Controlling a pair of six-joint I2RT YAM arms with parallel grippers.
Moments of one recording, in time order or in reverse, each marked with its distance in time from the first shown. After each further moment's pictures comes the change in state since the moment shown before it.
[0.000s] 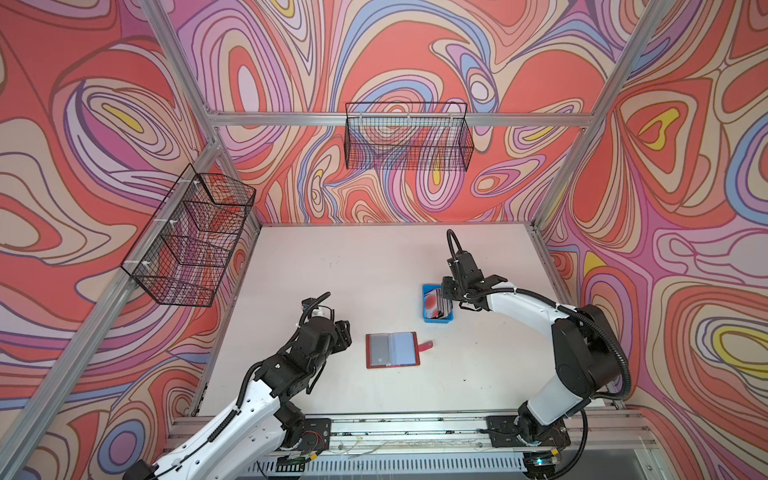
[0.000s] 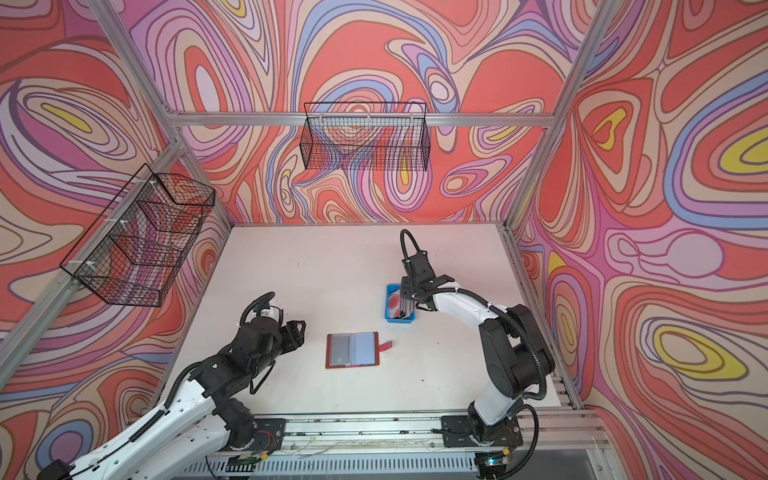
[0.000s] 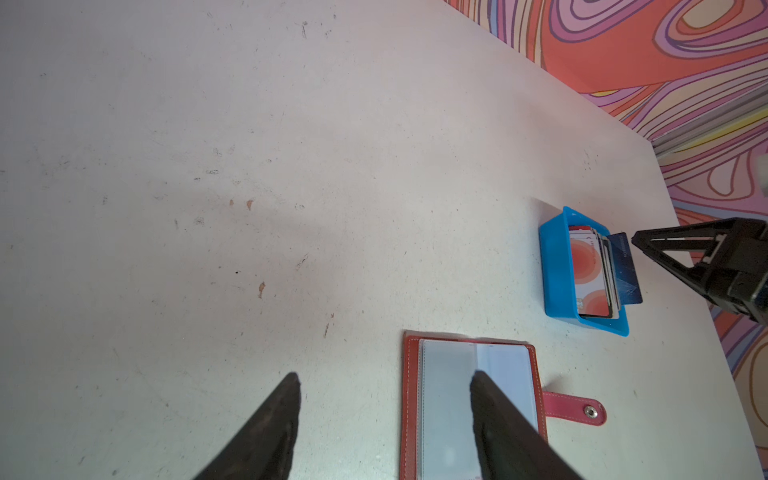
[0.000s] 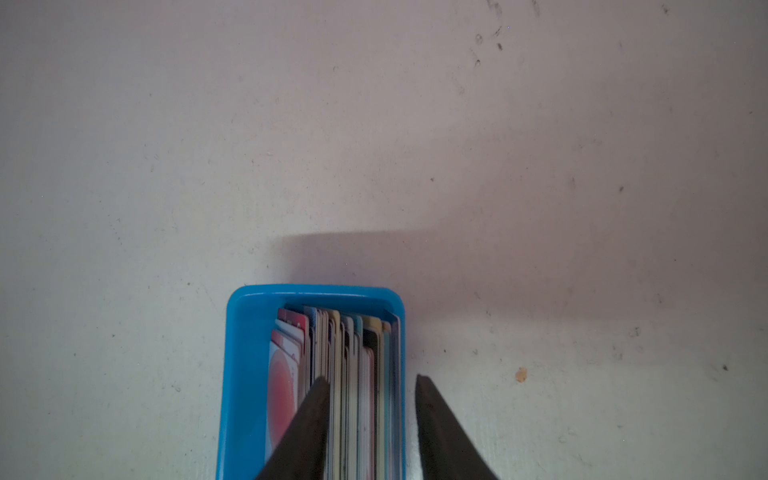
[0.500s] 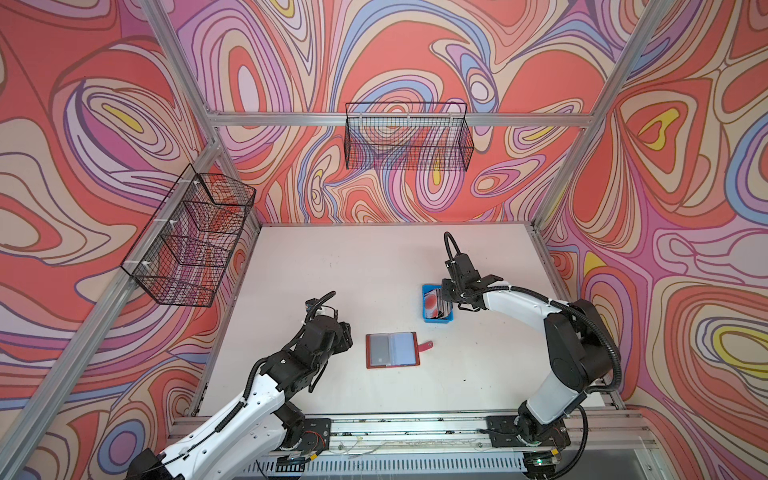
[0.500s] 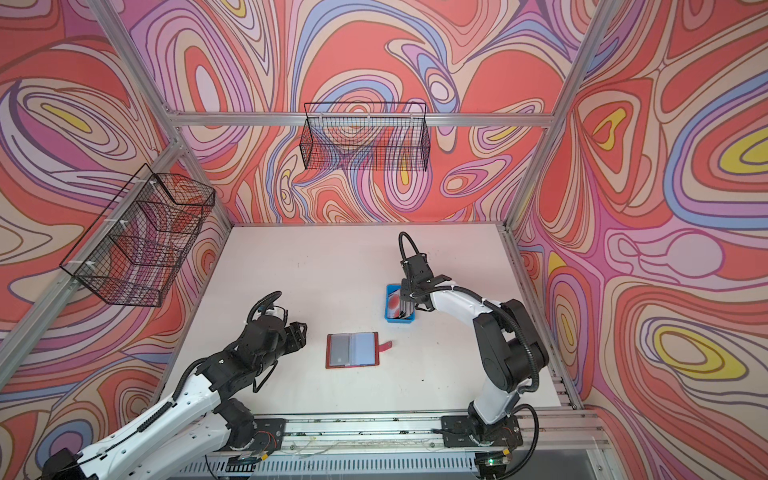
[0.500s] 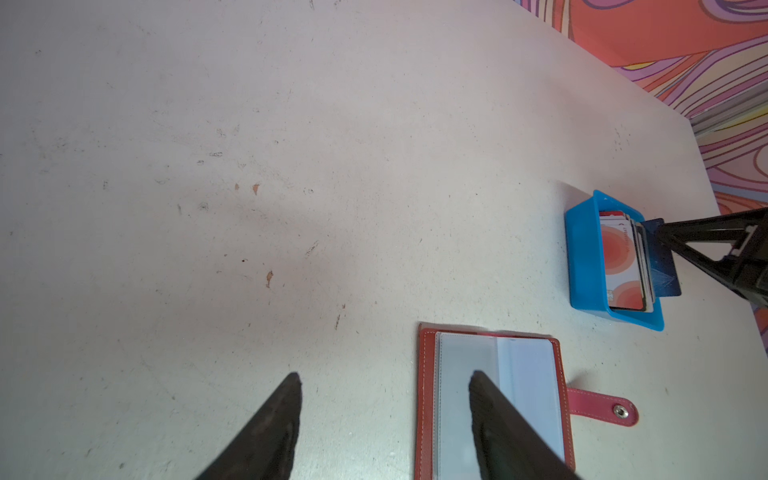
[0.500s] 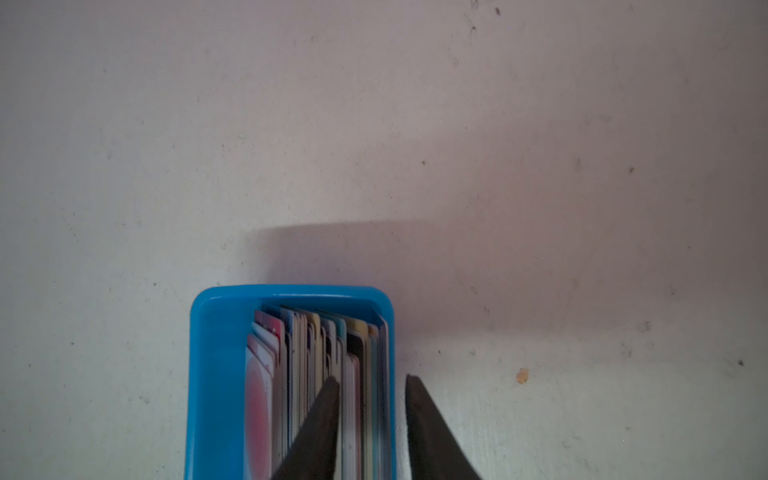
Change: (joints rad) left arm 0.000 0.051 0.000 0.001 0.001 0.003; right arm -0.002 0.053 0.009 -0.011 0.013 0.011
